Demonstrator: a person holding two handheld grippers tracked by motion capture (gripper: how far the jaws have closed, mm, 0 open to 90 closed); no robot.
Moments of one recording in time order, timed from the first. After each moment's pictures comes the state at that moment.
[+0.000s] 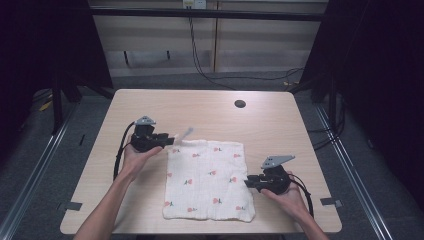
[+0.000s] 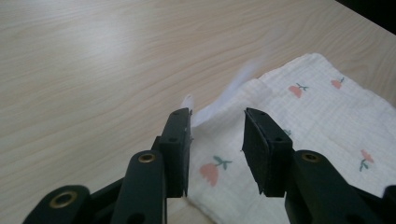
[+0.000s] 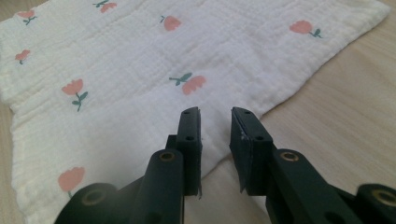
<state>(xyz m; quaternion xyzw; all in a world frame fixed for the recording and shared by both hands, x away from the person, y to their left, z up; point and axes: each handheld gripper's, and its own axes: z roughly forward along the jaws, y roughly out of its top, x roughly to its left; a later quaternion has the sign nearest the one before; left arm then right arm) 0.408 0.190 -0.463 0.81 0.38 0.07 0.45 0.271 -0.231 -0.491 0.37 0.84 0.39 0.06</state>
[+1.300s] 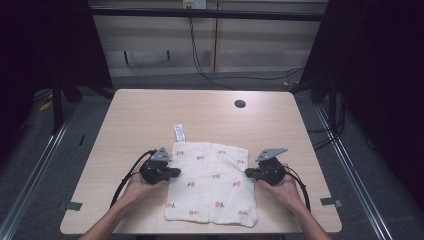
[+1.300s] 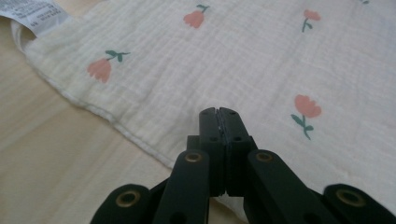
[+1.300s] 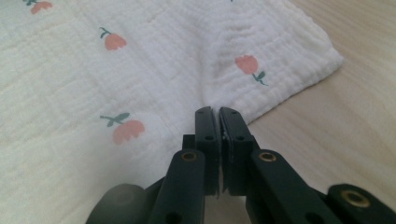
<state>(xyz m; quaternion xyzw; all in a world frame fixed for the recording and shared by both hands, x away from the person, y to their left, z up) 0.332 0.159 -0.499 0.89 0.25 0.04 0.38 0.296 -0.227 -0.498 0.37 0.85 0.35 0.10</state>
